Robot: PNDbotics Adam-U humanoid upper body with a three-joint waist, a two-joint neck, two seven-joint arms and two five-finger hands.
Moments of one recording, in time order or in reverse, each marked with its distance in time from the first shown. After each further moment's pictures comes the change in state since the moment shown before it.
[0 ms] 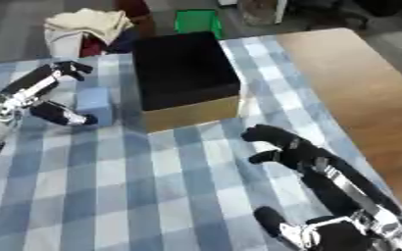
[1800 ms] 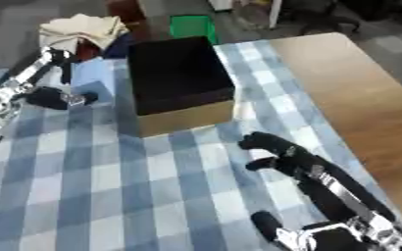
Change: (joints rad) left arm -0.021 0.028 -0.010 -0.136 0.344 0.107 -0.013; right arm -0.001 0.009 0.005 0.012 -0.001 -0.003 0.003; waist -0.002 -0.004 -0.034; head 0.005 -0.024
